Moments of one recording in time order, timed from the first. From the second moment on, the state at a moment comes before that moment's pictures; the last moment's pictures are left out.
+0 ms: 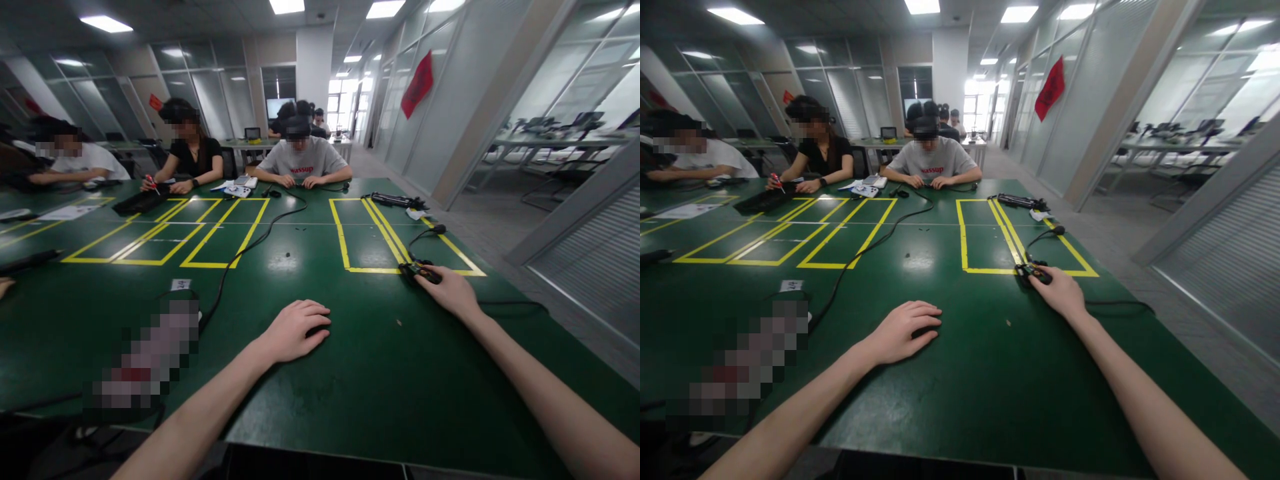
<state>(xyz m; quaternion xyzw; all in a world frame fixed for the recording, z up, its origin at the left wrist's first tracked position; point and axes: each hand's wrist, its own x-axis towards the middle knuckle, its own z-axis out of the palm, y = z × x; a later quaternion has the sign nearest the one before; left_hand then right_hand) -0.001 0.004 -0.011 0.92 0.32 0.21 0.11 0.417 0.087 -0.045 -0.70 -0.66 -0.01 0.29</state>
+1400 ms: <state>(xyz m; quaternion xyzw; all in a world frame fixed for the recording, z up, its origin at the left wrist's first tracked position) -0.003 0.010 -0.016 0.89 0.35 0.25 0.14 0.244 0.010 -0.027 -0.38 -0.87 0.15 0.28</state>
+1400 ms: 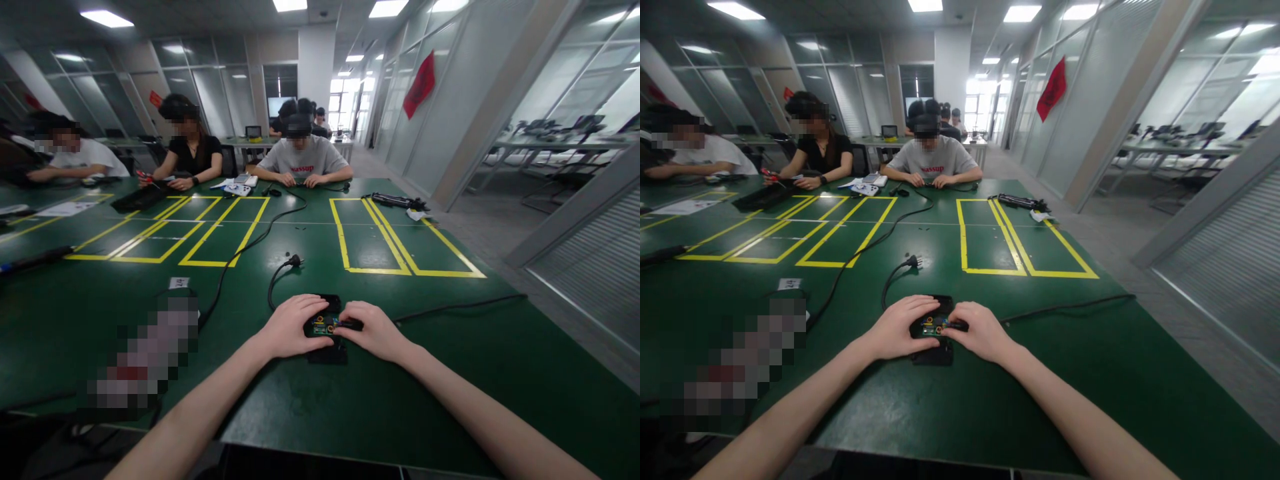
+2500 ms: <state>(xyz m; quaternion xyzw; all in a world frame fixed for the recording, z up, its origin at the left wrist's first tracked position) -0.016 0.020 -0.010 0.88 0.39 0.25 0.11 0.242 0.014 -0.026 -0.37 -0.85 0.18 0.32</state>
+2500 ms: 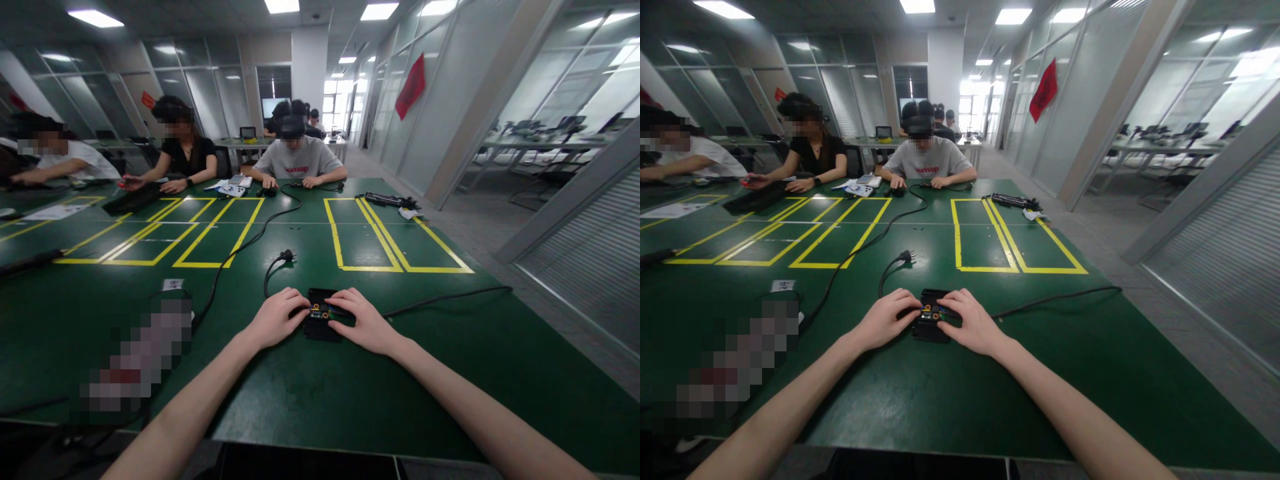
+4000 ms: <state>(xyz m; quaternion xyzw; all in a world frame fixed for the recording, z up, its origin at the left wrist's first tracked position) -0.023 0.011 0.000 0.85 0.39 0.26 0.23 0.260 0.012 -0.008 -0.35 -0.88 0.17 0.28</state>
